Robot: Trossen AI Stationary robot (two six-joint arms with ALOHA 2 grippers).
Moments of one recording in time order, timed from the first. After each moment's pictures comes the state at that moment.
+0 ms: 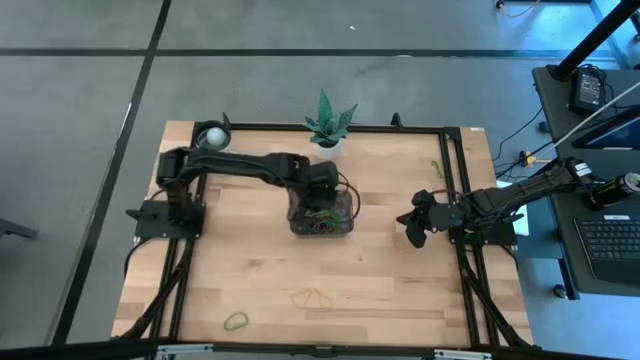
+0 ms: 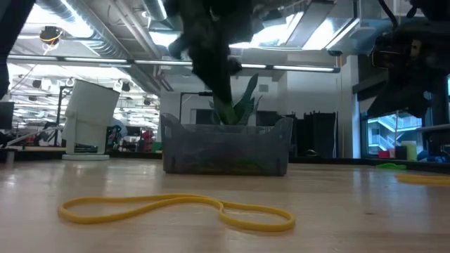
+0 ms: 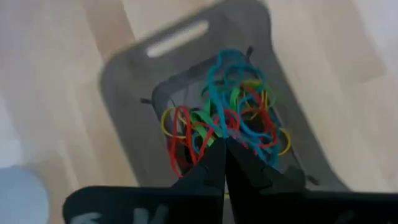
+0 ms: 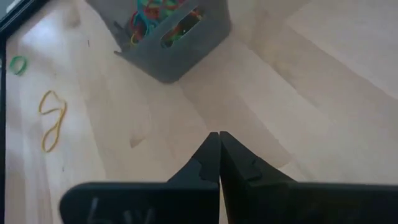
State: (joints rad) left arm 0.10 1.85 1.52 -0.80 0.09 0.46; right arm 0.31 0.69 0.35 -0.42 0.36 0.89
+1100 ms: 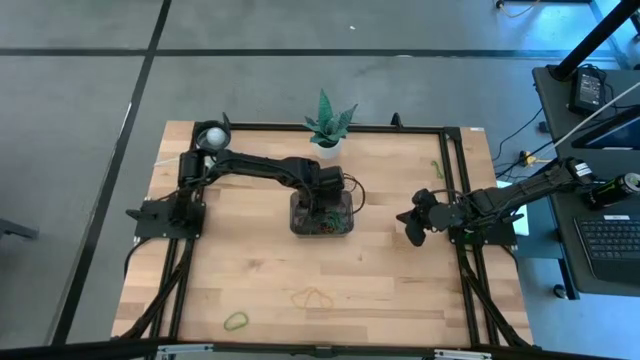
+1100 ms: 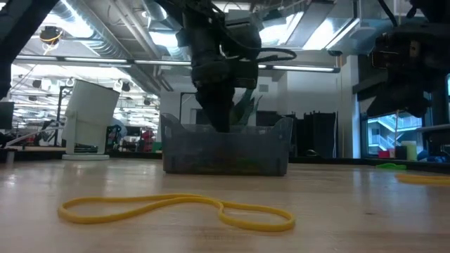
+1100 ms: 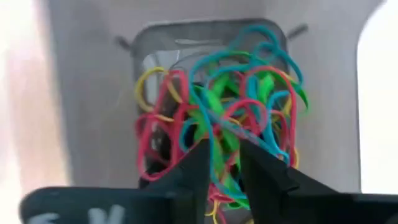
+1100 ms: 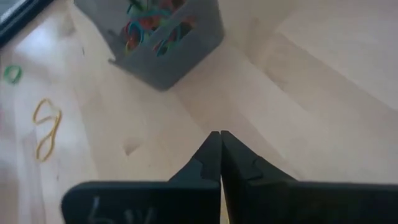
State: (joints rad) left arm 0.14 2.01 1.52 -0.78 0.16 0.14; right arm 0.31 0.69 0.35 -0.42 0.39 0.89
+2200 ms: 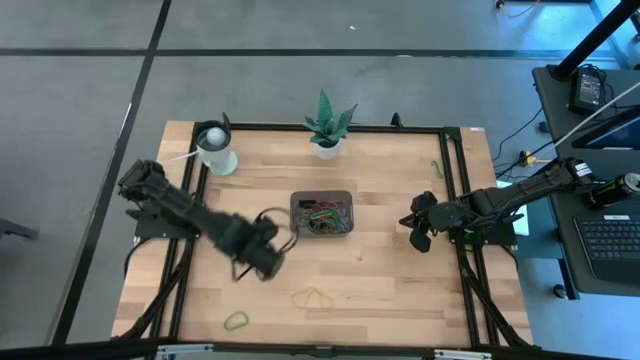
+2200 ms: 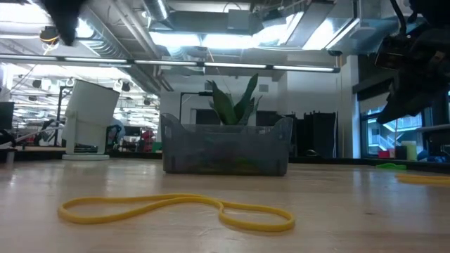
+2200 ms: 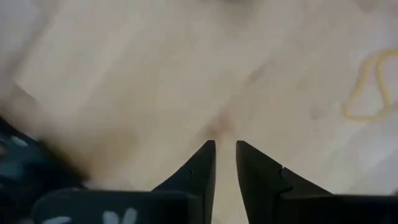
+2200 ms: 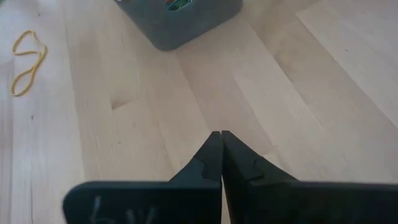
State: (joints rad) left arm -0.49 1.64 1.47 -1.38 -0.18 -1.24; right arm 0.31 0.69 0.35 -0.48 0.31 0.67
